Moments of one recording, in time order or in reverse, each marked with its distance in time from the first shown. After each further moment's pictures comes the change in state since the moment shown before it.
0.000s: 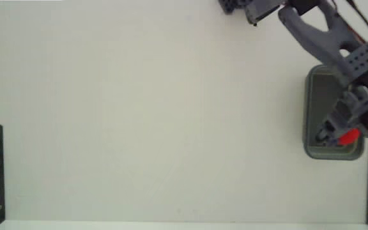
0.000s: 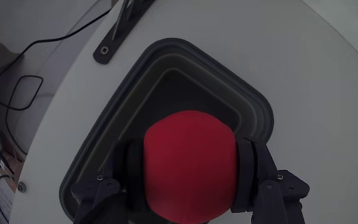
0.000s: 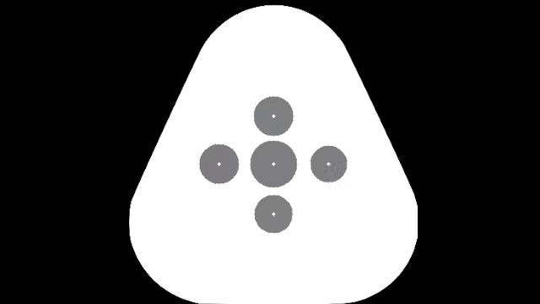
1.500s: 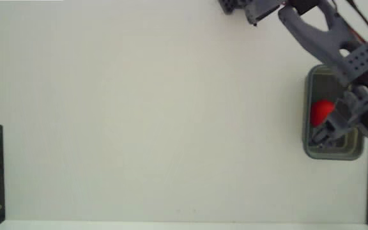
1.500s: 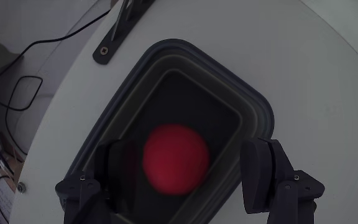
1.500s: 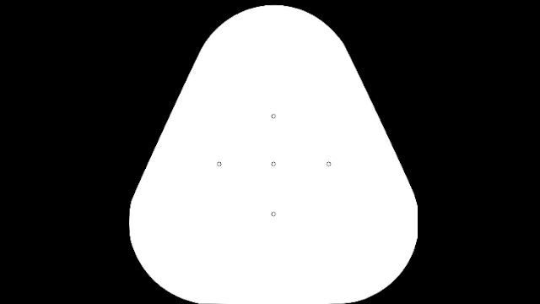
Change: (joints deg) arm 0.0 0.0 0.0 0.0 -0.1
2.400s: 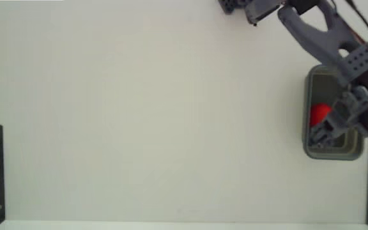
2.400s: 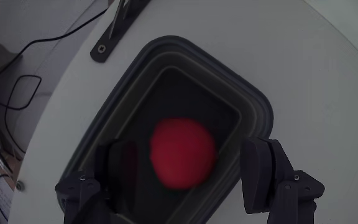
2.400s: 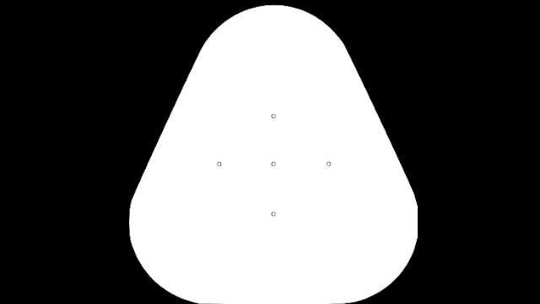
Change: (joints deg) arm 0.3 0.1 1.7 -0.1 0.1
